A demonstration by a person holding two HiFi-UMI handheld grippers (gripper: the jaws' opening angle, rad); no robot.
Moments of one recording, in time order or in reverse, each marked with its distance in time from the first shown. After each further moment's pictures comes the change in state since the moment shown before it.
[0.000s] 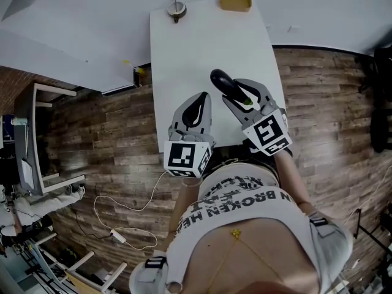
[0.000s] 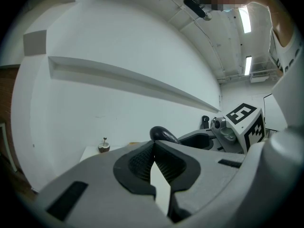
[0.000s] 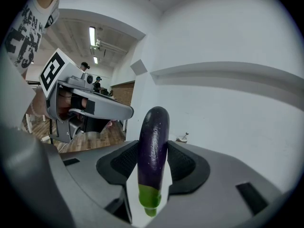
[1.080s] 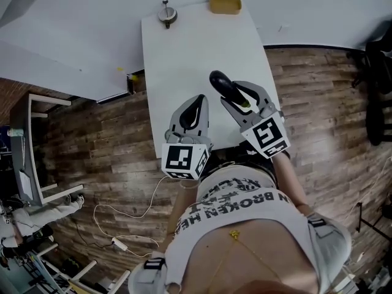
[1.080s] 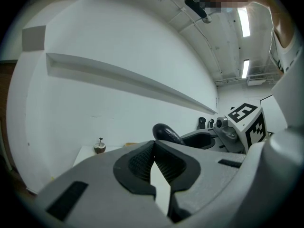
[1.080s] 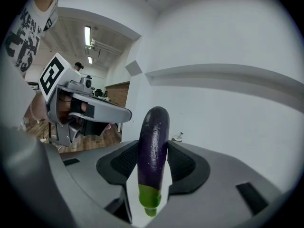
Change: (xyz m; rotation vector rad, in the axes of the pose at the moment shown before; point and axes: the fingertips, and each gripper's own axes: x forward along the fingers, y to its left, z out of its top) left arm 0.002 -0.009 0.000 -0.009 -0.011 -0.045; right arm -0.016 -0.006 0.001 0.027 -0.005 -0.067
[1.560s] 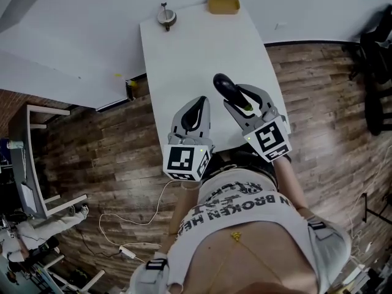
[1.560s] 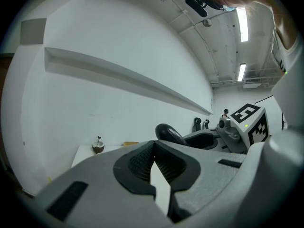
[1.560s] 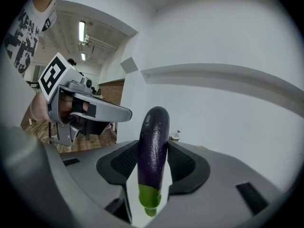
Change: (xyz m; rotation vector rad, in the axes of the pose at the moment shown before) left arm -0.015 0.024 -0.004 -0.006 0.007 -0.064; right arm 0.011 0.022 0.005 0.024 0.027 -0.081
